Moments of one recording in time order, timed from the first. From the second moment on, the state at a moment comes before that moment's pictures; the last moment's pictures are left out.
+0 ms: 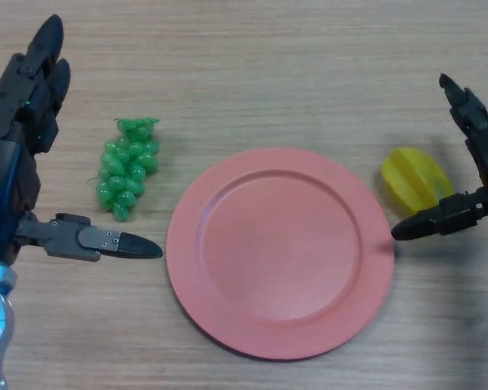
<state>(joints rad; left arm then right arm) -0.06 0.27 0.18 -0.45 -0.06 0.09 -0.15 -0.50 -0.35 -0.05 0.68 -0.28 -0.26 0.00</state>
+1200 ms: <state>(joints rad) -0.04 0.29 0.22 -0.42 -0.07 0.09 -0.18 -0.46 -0.30 -0.03 0.32 -0.23 -0.03 -0.03</state>
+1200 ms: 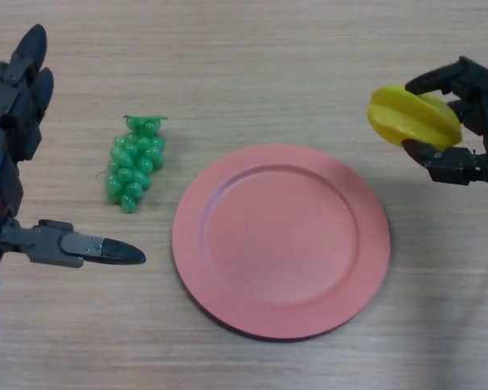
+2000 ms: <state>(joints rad) -0.06 0.29 0.19 -0.43 -0.10 0.12 -0.18 -0.27 -0.19 0.39 0.17 -0.07 0.05 -0.15</state>
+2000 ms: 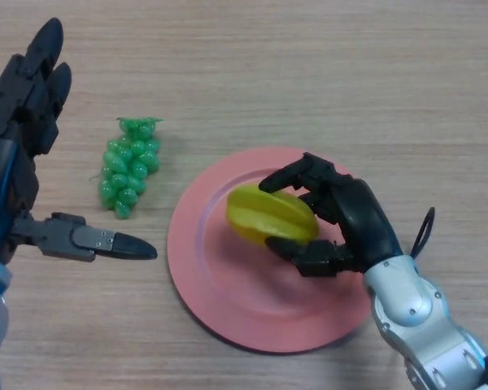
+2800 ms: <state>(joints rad) -0.06 0.29 0.20 -0.46 -0.10 0.12 -0.18 -0.16 -0.19 0.08 -0.48 -0.04 0.35 0.14</state>
